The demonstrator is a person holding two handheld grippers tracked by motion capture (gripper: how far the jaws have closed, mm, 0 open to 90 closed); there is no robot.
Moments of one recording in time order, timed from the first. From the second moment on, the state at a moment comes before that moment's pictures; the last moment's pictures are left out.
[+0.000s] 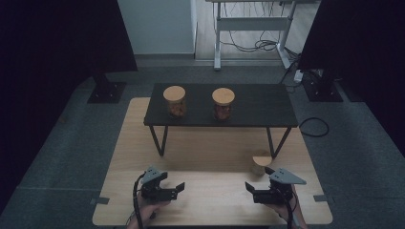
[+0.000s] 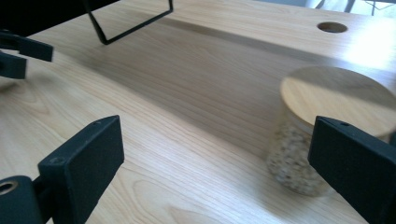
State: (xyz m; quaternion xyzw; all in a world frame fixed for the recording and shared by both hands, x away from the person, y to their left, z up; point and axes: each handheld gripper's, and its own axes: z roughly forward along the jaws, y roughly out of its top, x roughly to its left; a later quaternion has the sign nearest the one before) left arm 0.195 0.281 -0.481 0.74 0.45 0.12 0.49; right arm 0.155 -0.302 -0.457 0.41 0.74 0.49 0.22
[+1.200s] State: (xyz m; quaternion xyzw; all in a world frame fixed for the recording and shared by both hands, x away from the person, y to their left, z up) left arm 0.197 0.278 -0.484 0.74 0.45 0.12 0.48; right arm 0.198 -0.328 -0.474 0.43 0.75 0.45 0.22
